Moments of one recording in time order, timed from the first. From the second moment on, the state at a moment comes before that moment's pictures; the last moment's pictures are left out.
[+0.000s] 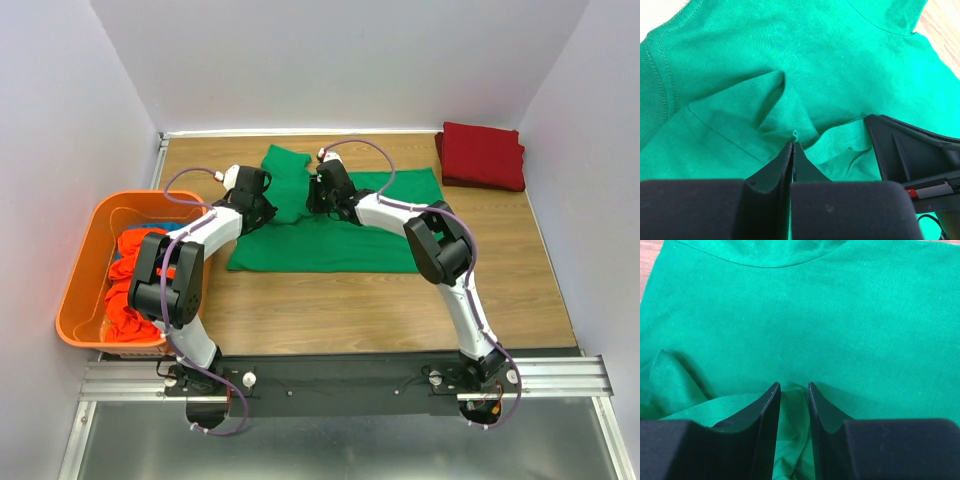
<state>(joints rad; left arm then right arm) -0.28 1.70 1.06 -0.17 -0.15 -0.90 0.67 2.31 1.69 0.01 0.06 0.43</state>
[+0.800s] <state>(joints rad) -0.28 1.76 1.20 -0.16 -0.15 -0.84 0.67 2.19 1.52 0.04 0.21 0.52</state>
